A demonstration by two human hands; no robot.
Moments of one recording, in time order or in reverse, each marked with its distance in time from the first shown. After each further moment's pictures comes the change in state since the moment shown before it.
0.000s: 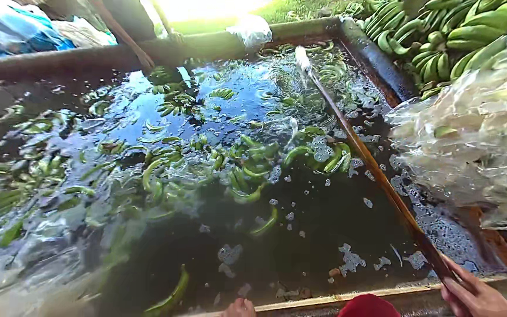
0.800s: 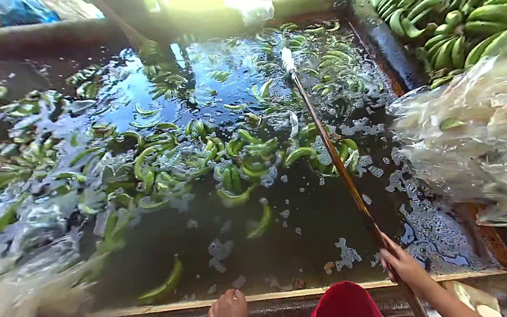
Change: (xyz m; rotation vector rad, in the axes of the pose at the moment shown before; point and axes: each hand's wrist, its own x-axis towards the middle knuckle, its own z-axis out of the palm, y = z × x) left_hand -0.002 -0.001 0.002 -0.007 0.000 -0.010; right_hand 0.085 0.028 0.052 -0.019 -0.214 0.146
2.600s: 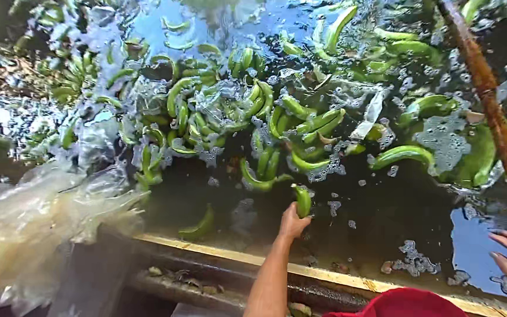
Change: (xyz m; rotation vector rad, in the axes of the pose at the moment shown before) left_hand 0.107 0.119 -0.024 -0.724 -0.380 0.285; right_hand 0.082 -0.003 -0.057 -0.831 0.041 -0.476
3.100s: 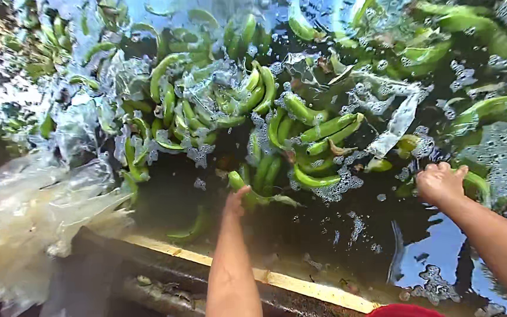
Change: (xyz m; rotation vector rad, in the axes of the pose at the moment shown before) left_hand 0.082 -0.059 -0.126 -0.721 0.376 -0.303; right_hand 0.255 -0.096 0.065 -0.377 -0.473 0.250
